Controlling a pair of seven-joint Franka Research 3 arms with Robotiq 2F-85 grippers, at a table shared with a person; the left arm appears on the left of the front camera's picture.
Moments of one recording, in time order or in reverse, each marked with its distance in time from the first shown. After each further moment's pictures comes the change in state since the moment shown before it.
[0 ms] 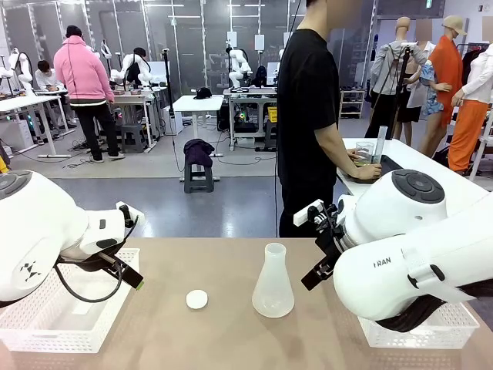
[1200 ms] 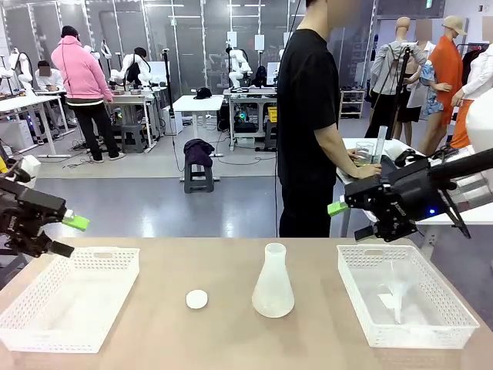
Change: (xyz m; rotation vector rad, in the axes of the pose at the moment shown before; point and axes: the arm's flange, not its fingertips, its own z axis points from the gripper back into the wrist) left arm -0.050 0.100 0.133 -0.786 -0.100 0.653; right arm -0.017 -0.082 0.136 0.650 -0.125 -0.835
